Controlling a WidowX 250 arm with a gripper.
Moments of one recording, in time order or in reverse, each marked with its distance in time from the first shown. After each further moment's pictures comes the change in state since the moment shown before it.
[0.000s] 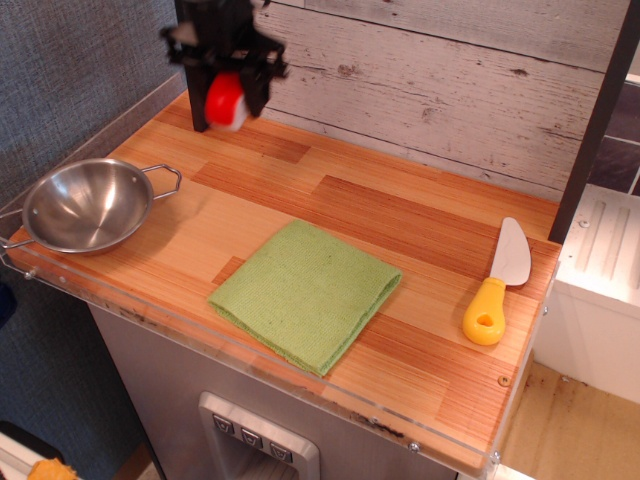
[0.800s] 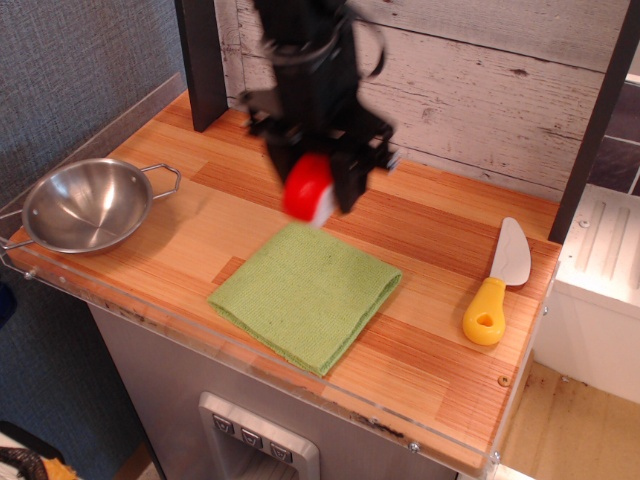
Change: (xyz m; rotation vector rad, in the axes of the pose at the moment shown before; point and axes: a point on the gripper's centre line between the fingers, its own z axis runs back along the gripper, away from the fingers) arm -0.105 -0.101 0.031 -0.079 0.092 -0.151
